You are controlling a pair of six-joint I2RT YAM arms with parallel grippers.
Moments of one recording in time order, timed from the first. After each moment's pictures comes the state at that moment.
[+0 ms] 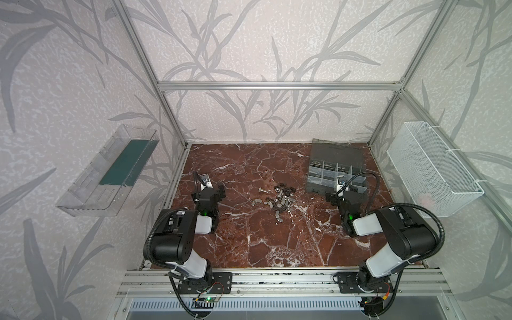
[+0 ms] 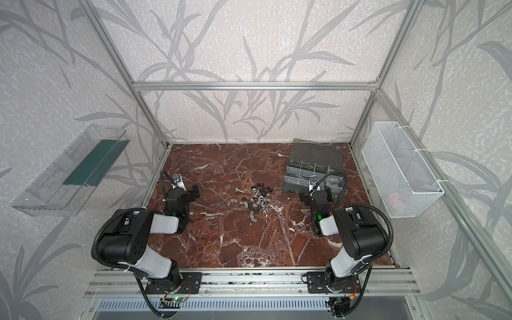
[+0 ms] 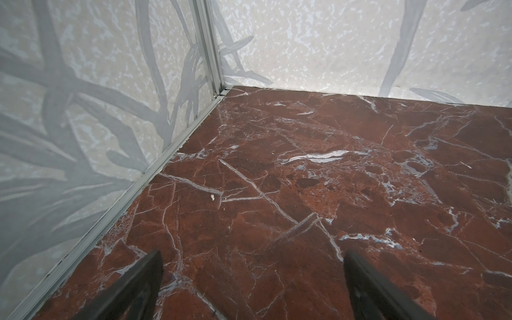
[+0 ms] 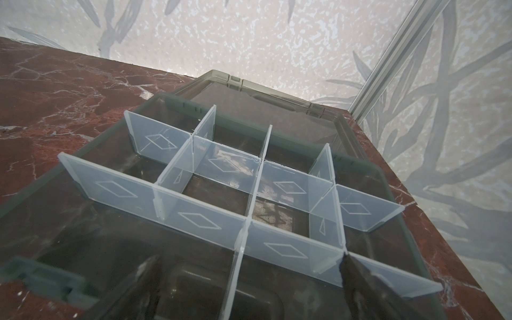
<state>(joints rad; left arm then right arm) -0.03 1.57 0.36 0.90 -0.40 -0.05 0.21 1.63 0.33 1.01 0.31 -0.12</state>
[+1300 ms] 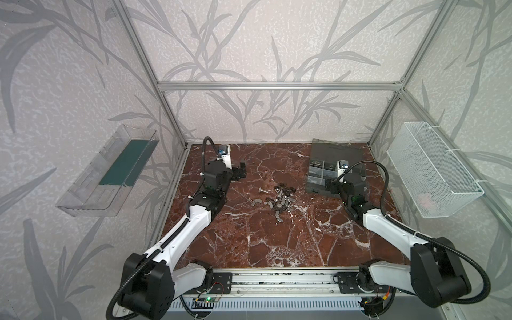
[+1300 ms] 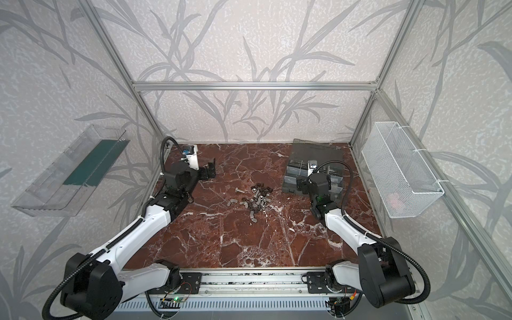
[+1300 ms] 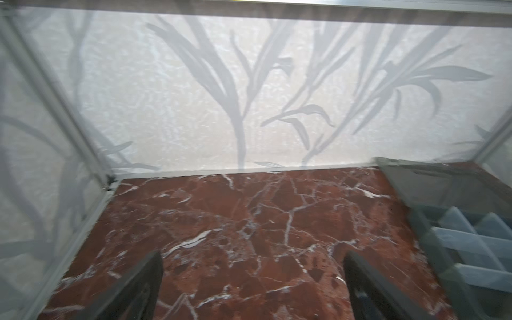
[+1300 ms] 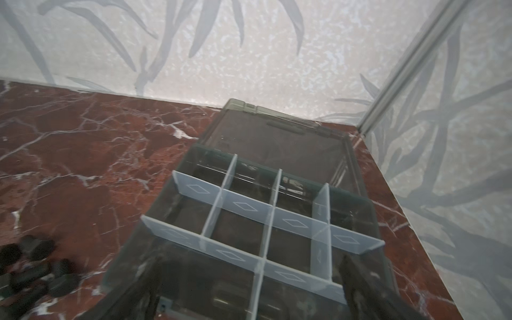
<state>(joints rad) -0.35 1.21 0.88 0.10 -0.20 -0.09 0.30 1.27 0.67 0.19 0.30 -0.03</state>
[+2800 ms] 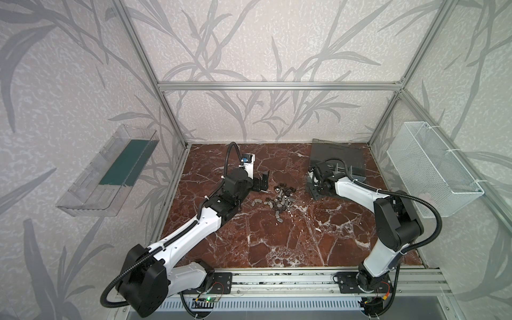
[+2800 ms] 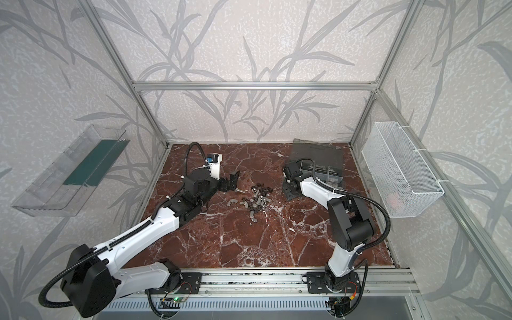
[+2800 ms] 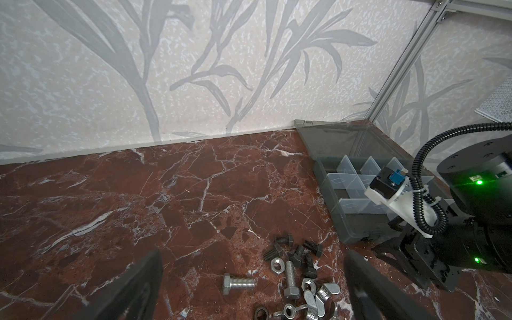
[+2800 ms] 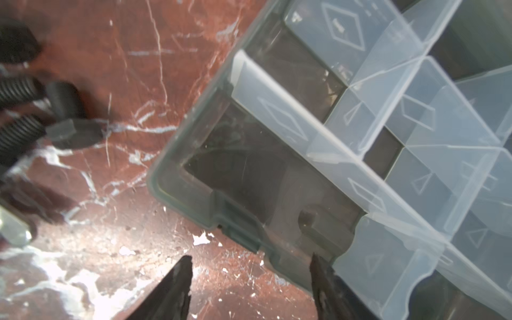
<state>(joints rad) -0.57 1.20 0.83 0.07 -0.18 -0.21 0.40 1.75 1.13 -0.53 0.20 -0.06</state>
